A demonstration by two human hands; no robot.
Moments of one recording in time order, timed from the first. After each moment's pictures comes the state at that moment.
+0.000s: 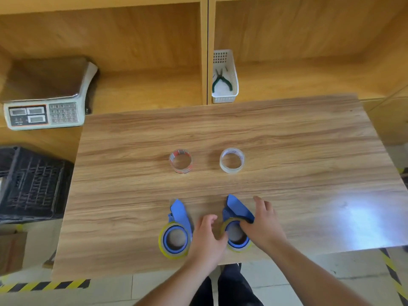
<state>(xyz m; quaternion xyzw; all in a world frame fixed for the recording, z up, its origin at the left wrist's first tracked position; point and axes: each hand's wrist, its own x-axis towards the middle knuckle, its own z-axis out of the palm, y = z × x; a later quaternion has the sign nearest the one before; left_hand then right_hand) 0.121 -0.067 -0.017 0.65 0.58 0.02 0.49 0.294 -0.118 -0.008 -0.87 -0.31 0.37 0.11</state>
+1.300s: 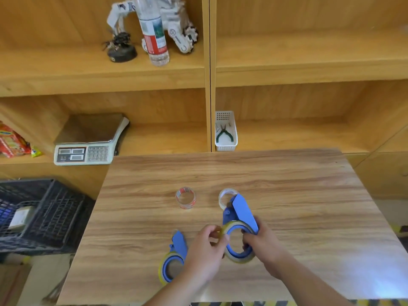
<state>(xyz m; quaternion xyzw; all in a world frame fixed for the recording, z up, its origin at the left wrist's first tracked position) 0.148 -0.056 0.108 0.59 0.56 0.13 0.57 0.318 -0.113 0.101 -0.72 -0.23 0.52 0.39</state>
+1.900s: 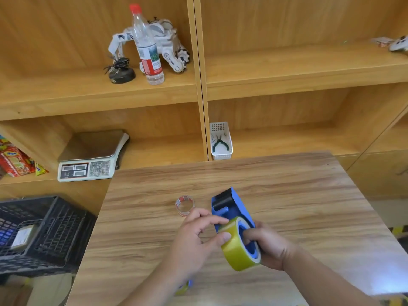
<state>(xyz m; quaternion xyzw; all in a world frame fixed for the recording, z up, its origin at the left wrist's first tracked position) 0.123 -0.049 0.190 0.75 0.37 0.24 0.49 0.322 -0.120 0.155 -0.46 -0.21 0.73 0.45</state>
